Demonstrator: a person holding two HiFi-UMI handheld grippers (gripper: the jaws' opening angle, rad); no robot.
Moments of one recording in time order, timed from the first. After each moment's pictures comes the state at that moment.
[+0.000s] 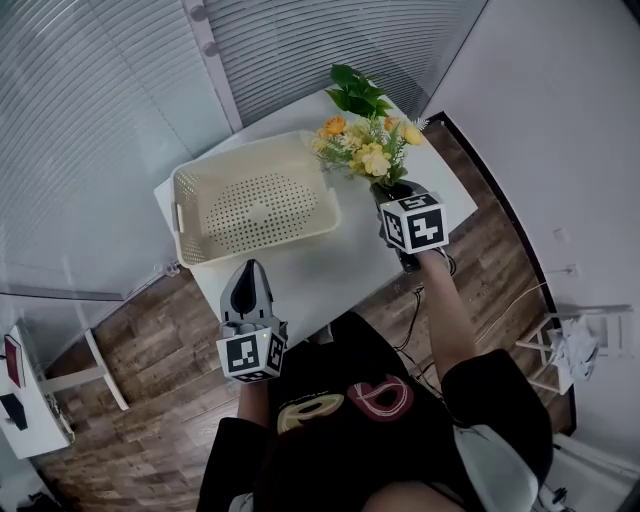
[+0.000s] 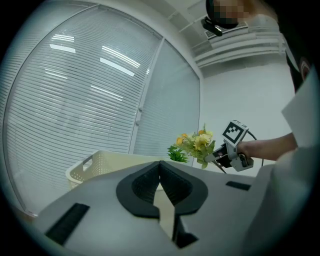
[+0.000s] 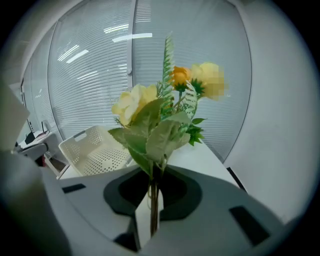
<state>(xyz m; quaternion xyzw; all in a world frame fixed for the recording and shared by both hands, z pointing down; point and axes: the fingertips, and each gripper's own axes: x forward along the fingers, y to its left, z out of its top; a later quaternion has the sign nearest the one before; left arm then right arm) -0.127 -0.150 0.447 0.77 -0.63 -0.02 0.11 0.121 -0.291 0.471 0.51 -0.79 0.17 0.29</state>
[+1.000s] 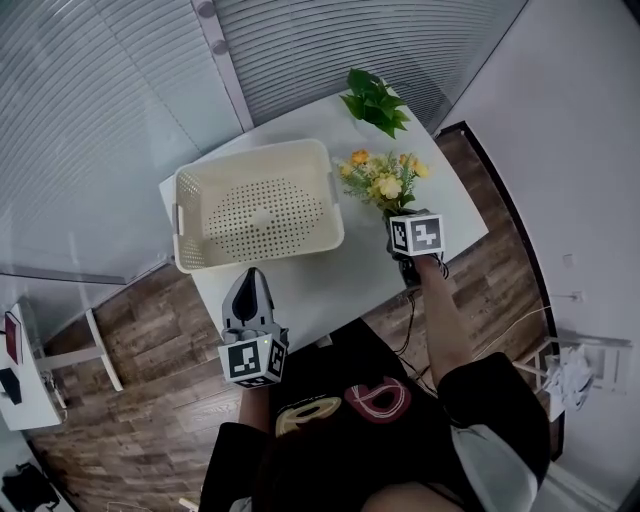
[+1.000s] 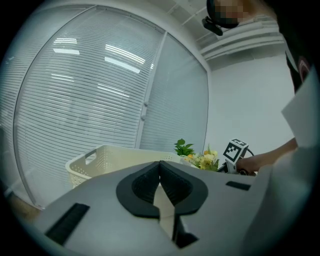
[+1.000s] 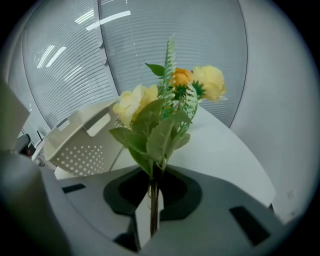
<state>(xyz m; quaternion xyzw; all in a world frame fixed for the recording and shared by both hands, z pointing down) -0.117 -0.166 0.463 0.74 -0.66 0.00 0.13 0.169 -0.313 0.588 0.49 -0.75 0.30 0.34</state>
